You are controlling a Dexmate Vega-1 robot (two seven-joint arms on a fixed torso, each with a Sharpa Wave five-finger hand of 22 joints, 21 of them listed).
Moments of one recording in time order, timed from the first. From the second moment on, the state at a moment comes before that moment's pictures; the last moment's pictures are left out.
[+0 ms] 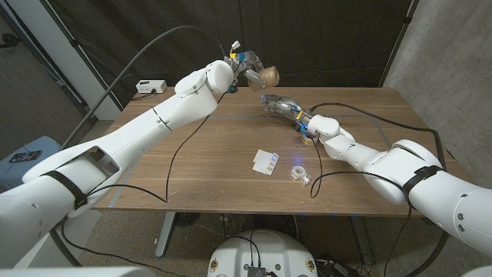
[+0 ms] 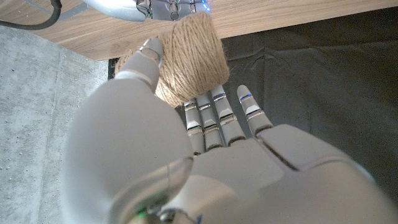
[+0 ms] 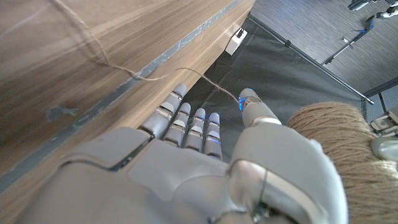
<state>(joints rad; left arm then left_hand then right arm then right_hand) 0.28 0.59 0.85 -1.89 0.33 0.70 -0.16 1.22 -0.01 0.43 -0.17 0.29 0.52 0.07 0.54 0.30 0.40 0.00 0.70 0.65 0.48 0.01 0.51 0.51 0.25 0.18 0.31 0.22 -0.27 -0.18 -0.68 -0.41 0.30 0.61 0.35 0.72 0.10 0.45 -0.17 0.19 0.22 -0.07 0.21 0.20 0.20 -0.07 0.22 0.21 0.16 -0.04 0.23 0.20 0.39 -0.04 0.21 0.17</state>
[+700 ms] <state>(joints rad) 0.28 0.59 0.84 -1.90 0.29 0.72 -0.13 1.22 -0.01 0.43 -0.17 0.29 0.52 0.08 0.54 0.30 0.40 0.01 0.69 0.65 0.48 0.01 0.51 0.51 0.25 0.18 0.31 0.22 -0.25 -0.13 -0.71 -0.39 0.29 0.61 0.35 0.77 0.10 0.44 -0.17 0.19 0.28 -0.09 0.23 0.20 0.26 -0.07 0.23 0.21 0.21 -0.04 0.25 0.20 0.44 -0.05 0.22 0.17</state>
